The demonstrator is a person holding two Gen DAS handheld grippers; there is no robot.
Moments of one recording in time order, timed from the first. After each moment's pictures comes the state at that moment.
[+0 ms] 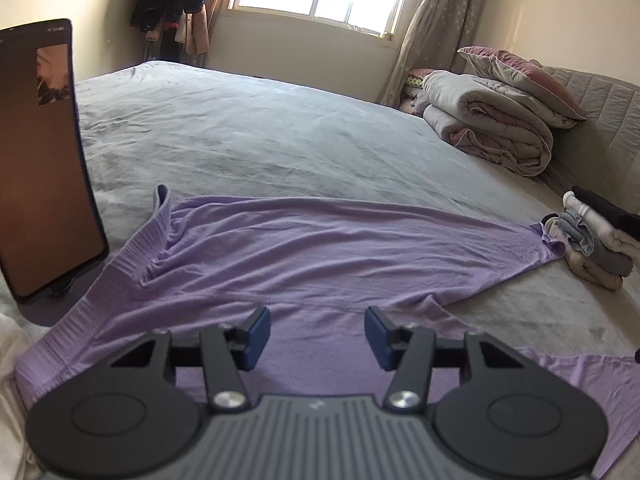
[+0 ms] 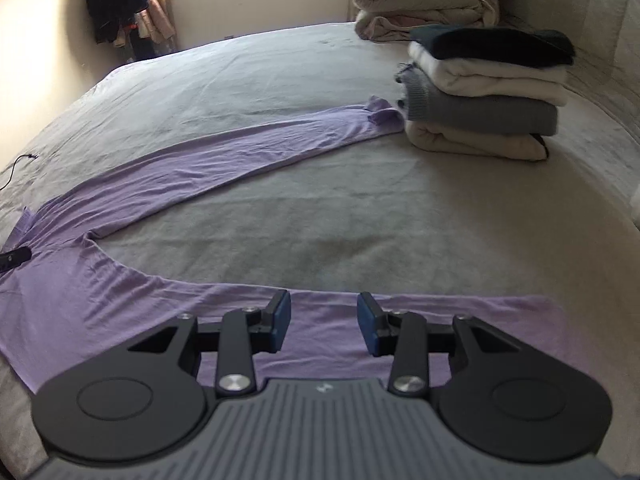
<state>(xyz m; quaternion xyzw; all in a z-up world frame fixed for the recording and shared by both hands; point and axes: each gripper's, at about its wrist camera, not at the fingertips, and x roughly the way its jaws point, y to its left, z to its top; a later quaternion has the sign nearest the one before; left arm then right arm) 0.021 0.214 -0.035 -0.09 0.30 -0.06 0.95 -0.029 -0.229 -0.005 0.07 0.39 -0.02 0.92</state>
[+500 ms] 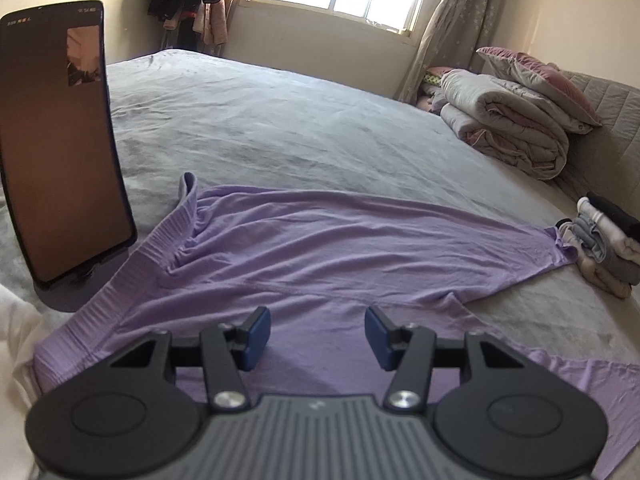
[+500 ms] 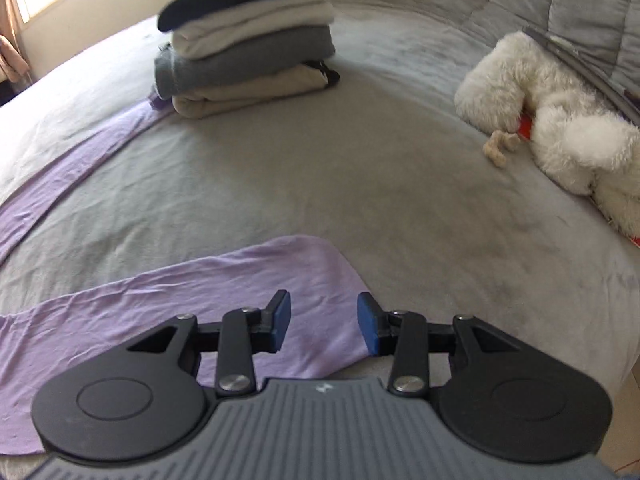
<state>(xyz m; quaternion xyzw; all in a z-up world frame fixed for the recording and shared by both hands) 0.025 0.225 -0.038 -0.11 0.33 -0.03 0.94 -0.048 -0.334 -0.024 0.13 0.44 -0.20 0.87</state>
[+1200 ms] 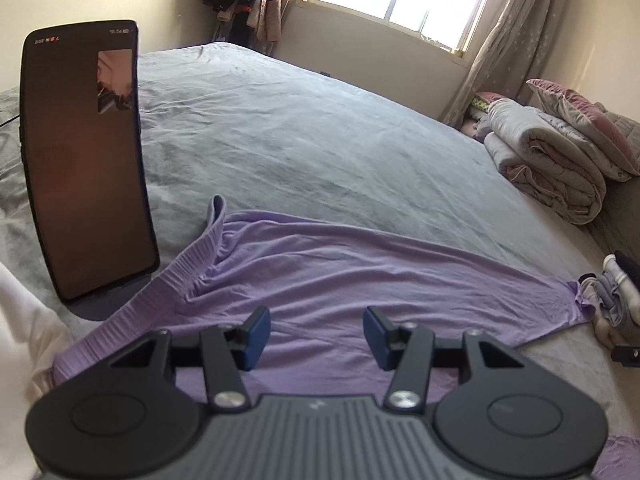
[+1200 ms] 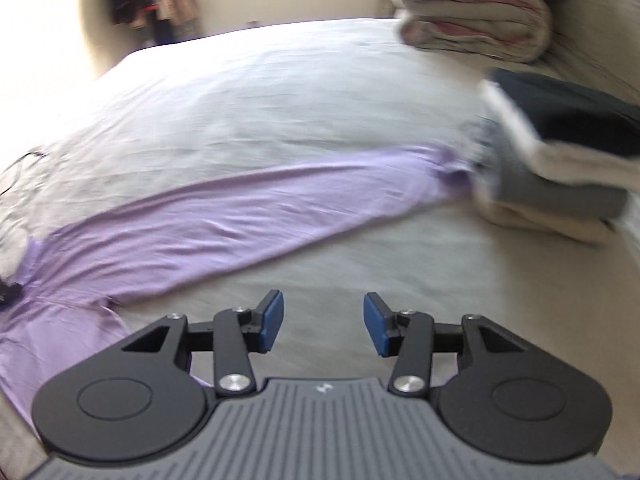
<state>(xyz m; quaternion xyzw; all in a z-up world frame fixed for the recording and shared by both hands) 0.039 0.226 -0.007 -0.16 0.32 0.04 0.93 0.088 -0.157 0.032 0.03 0.41 0.06 0.91</state>
